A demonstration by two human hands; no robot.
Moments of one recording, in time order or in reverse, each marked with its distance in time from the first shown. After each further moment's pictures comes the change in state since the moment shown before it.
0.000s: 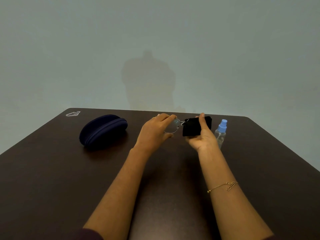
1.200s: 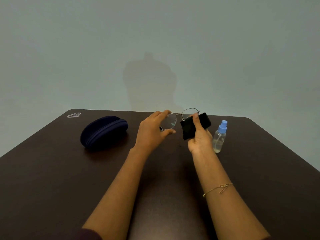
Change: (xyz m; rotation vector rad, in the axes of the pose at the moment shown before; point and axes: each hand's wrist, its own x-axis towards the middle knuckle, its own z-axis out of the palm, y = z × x) left_hand 0.006 -0.003 -0.003 -0.160 0.075 -0.176; right_hand -0.004 0.015 0.011 -0.093 0.097 -0.239
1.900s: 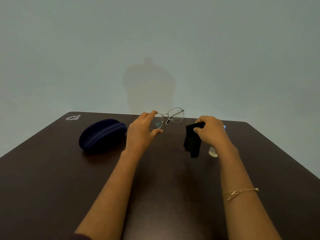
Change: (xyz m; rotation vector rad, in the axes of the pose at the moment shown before) left_hand 0.000 -0.014 -0.013 0.113 0.070 -0.107; right_hand -0.002 -0.060 -0.005 -1.645 -0.273 -0.619
